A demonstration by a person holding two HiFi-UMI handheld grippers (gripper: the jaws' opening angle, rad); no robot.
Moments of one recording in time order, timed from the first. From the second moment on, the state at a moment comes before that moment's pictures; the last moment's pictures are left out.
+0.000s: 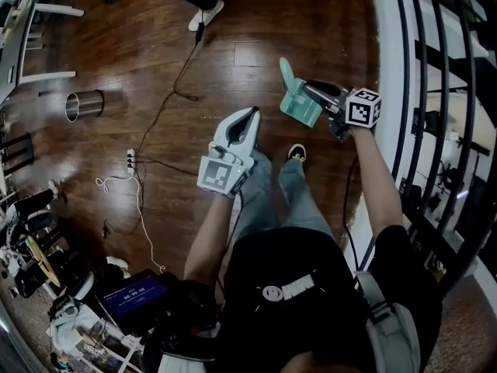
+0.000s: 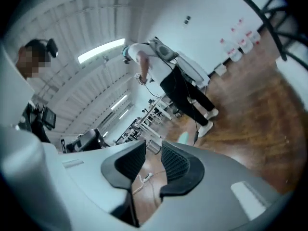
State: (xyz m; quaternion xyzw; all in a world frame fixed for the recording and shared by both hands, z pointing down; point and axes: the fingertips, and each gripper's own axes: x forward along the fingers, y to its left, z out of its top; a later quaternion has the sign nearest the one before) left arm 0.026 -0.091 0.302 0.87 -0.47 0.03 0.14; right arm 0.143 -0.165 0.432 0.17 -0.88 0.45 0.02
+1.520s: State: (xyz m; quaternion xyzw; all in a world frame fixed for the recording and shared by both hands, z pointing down) left arm 0.049 0.145 0.149 0.91 -0.42 -0.01 0.03; right arm 0.092 0.136 0.165 0.34 -0.94 0.05 0.01
